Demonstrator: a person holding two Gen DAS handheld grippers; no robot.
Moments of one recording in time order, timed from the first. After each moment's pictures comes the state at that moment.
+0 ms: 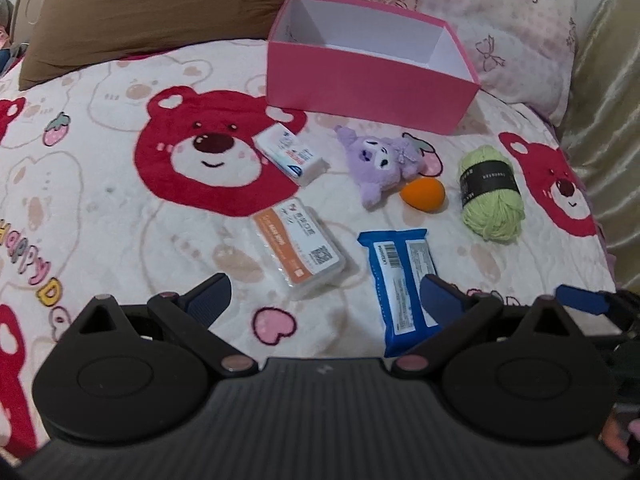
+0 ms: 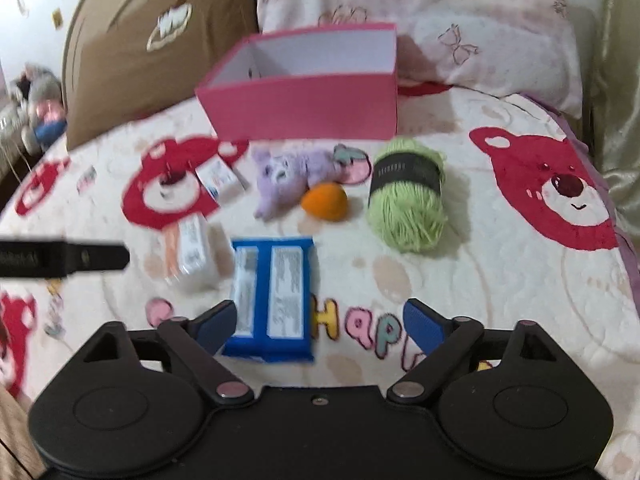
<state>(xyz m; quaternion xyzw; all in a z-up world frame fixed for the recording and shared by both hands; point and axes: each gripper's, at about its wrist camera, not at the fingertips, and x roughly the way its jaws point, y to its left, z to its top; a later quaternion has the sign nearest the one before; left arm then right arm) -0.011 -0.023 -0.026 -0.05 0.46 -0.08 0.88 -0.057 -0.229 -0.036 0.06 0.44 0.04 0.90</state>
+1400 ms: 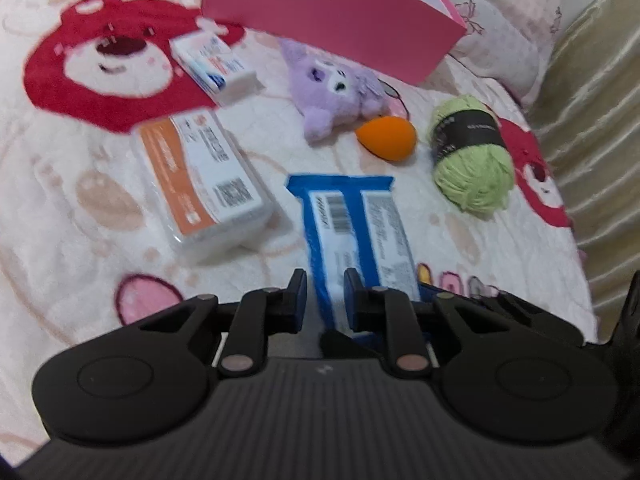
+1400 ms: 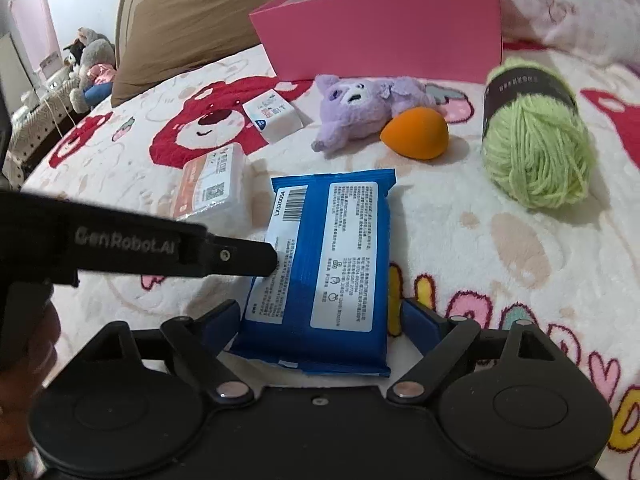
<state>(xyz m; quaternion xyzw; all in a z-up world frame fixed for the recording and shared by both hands) 0.015 -0.048 -0.130 -0.16 0.48 -0.18 0.84 -0.024 -0.196 -0.140 0.05 0.43 0.14 0.89</state>
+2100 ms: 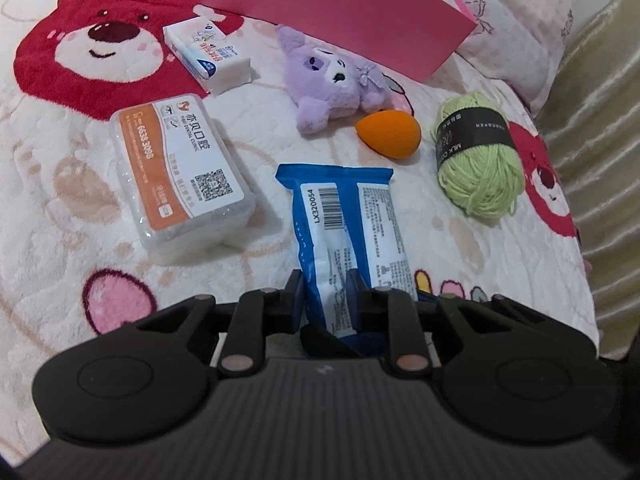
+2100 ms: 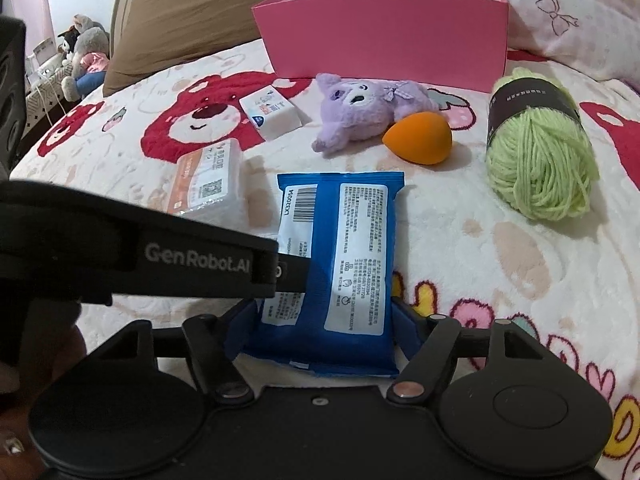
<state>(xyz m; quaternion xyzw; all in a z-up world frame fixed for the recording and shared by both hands) 0.022 -0.062 -0.140 -0.17 0.48 -0.16 0.84 -0.019 -0.186 -0.140 0.03 0.43 0.12 0.89</state>
